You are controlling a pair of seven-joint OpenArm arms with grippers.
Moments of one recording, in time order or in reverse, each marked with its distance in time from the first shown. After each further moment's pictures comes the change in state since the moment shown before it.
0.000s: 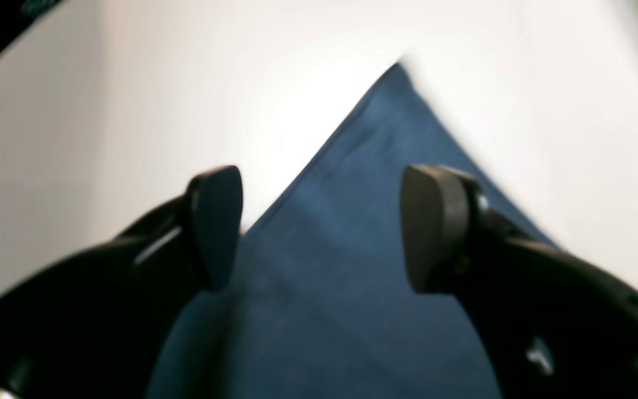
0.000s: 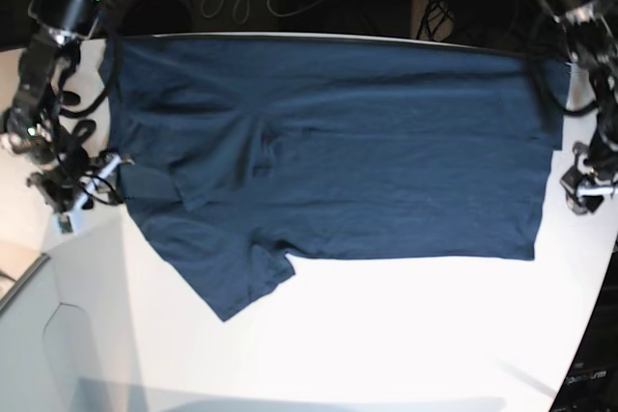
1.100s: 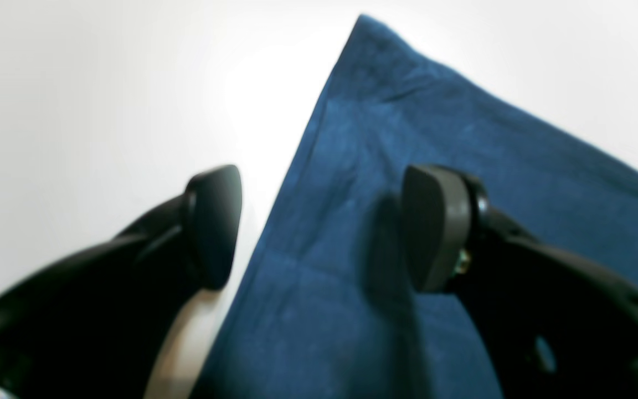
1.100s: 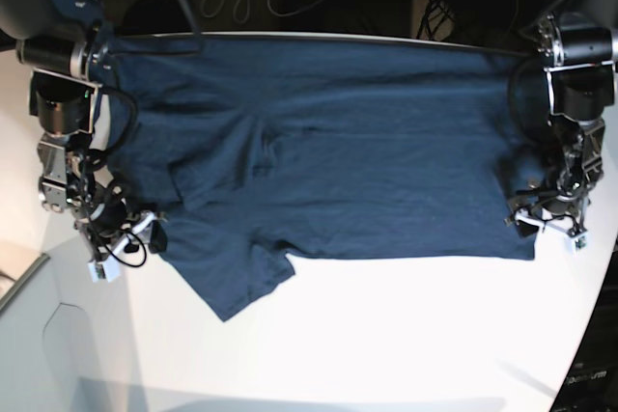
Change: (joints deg) left arm -24.5 -9.2 29.0 -58.0 6.9 -10.0 -35.4; right arm 21.5 5.0 -12.6 -42.6 -0.2 -4.3 22.8
